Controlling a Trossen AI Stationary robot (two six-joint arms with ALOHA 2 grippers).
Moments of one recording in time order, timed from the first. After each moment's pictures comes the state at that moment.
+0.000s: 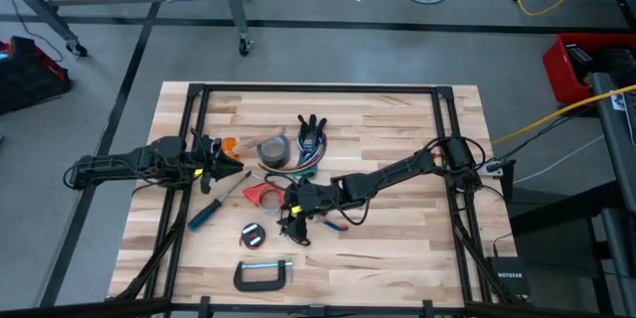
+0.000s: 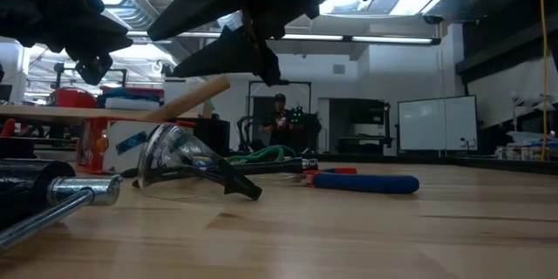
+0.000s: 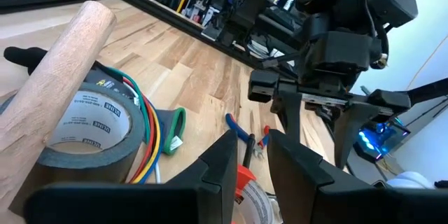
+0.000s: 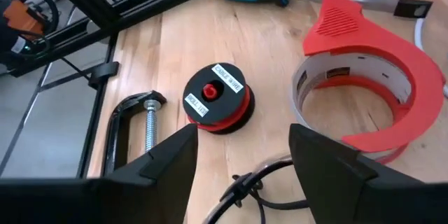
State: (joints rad) left arm 0.06 0.01 0.12 -0.25 0.06 -0.46; right arm 0.23 2.07 1.44 0.06 0.02 0.51
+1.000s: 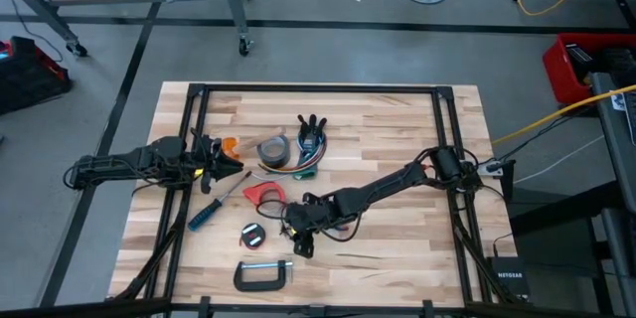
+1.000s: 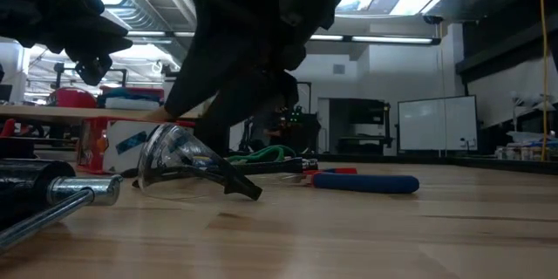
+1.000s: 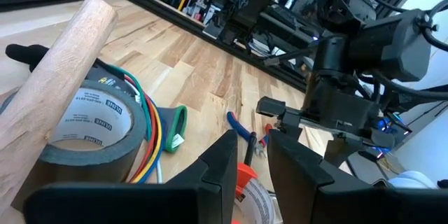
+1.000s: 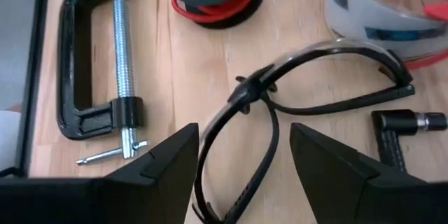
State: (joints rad) left arm 0.06 0.01 0.12 -0.26 0.06 -0.47; right arm 0.31 2.18 1.60 -0.29 0.02 0.50
